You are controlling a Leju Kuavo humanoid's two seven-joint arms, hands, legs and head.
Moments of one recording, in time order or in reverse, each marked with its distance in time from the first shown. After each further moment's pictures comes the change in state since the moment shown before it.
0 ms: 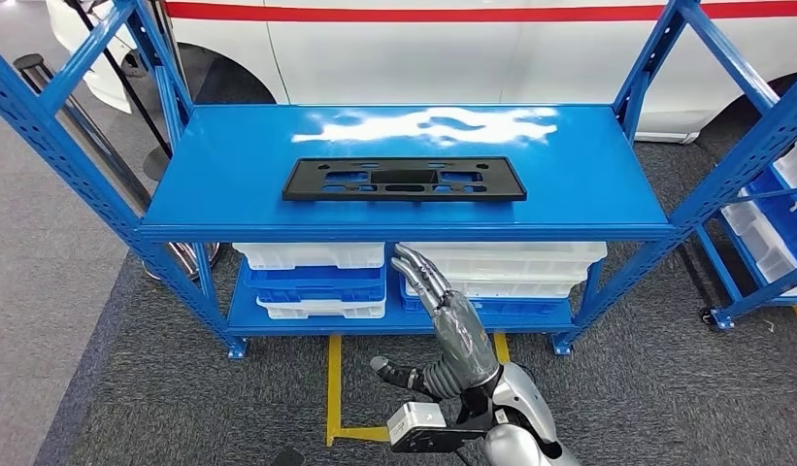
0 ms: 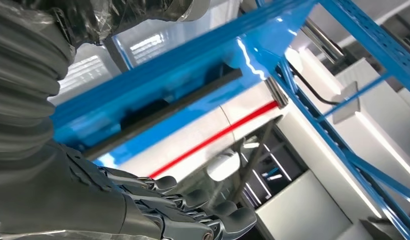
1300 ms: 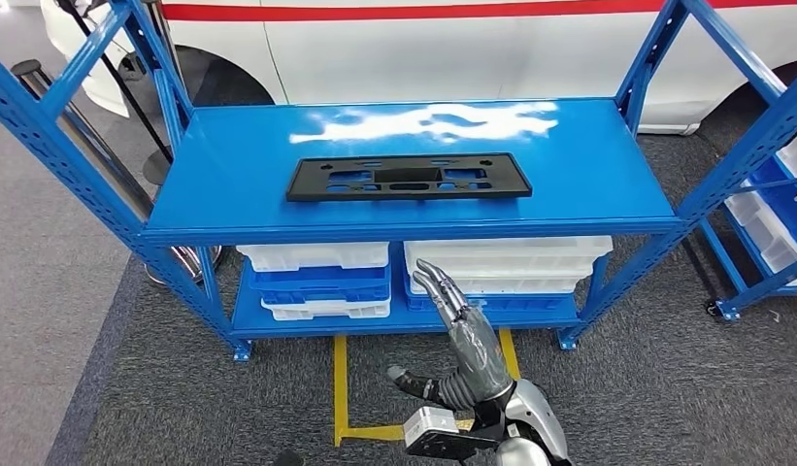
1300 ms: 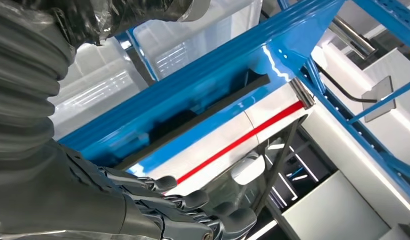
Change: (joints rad) left arm 0.008 0.001 0.000 0.001 0.010 -0.029 -0.002; right arm 0.079 -0.019 -0.057 0.008 0.016 -0.017 -0.015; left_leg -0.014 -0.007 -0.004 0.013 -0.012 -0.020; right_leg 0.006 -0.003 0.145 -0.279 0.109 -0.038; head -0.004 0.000
